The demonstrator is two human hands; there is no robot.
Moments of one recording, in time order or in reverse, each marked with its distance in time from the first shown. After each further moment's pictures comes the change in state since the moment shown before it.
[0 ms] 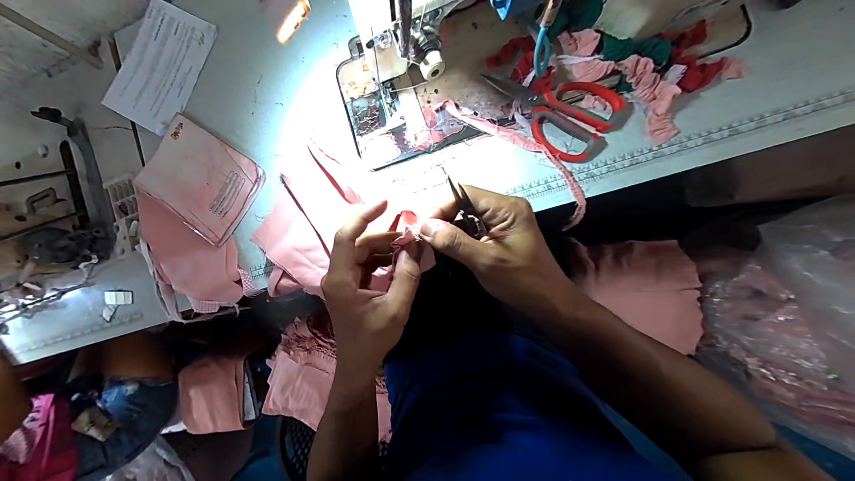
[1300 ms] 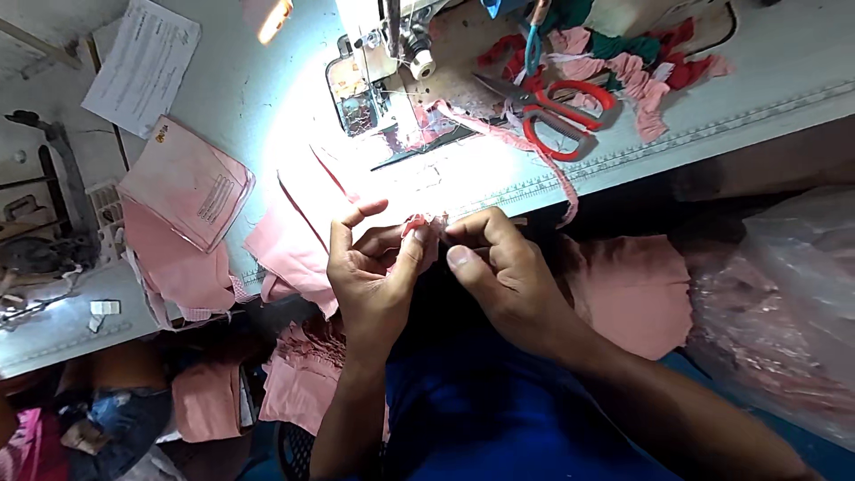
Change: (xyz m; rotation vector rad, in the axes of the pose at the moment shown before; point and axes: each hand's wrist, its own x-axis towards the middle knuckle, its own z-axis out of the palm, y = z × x) left_hand 0.009 0.003 0.022 -0.263 0.062 -0.197; right_hand -0.038 0.001 -0.006 -0.255 0.027 0.073
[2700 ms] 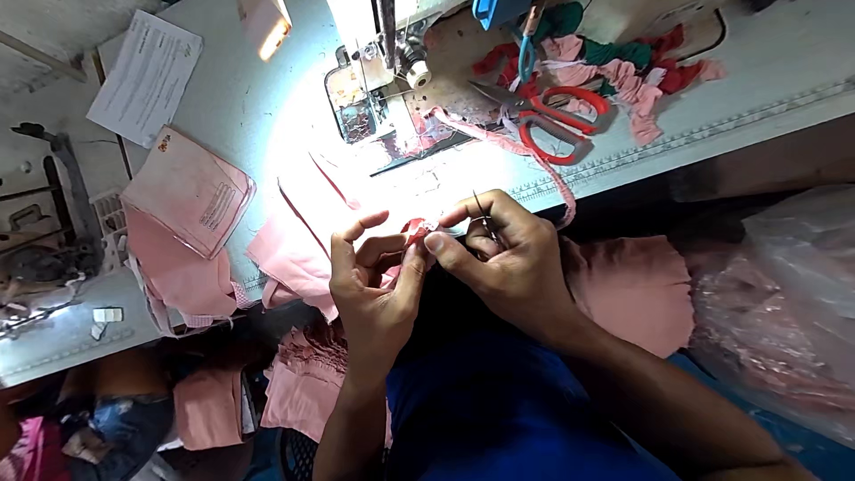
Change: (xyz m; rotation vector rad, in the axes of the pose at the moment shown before) left_hand -0.003 -0.005 -0.003 0.115 -0.009 0.148; right_hand 0.021 0.003 0.003 -0.038 0.190 -0.125
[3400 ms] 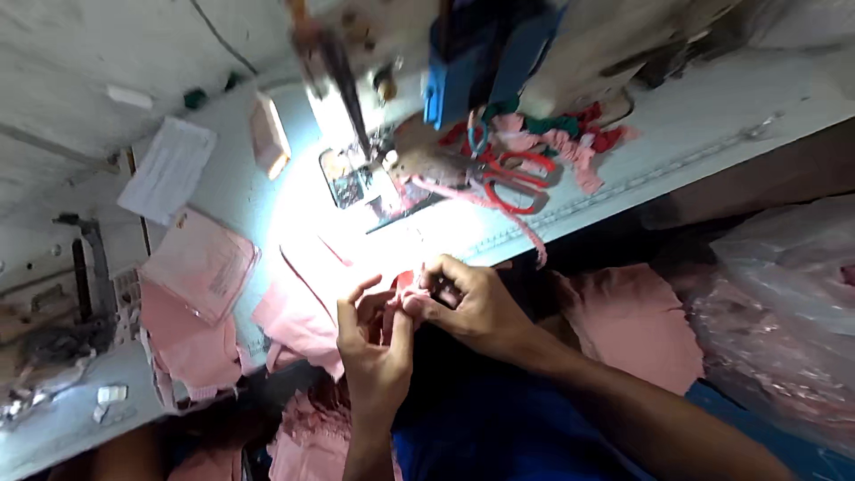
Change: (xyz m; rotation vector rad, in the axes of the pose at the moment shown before) left_hand -0.002 -0.013 0.000 0.066 -0.035 -0.012; right_hand 0.005 0.025 0.003 0.047 -0.169 0.029
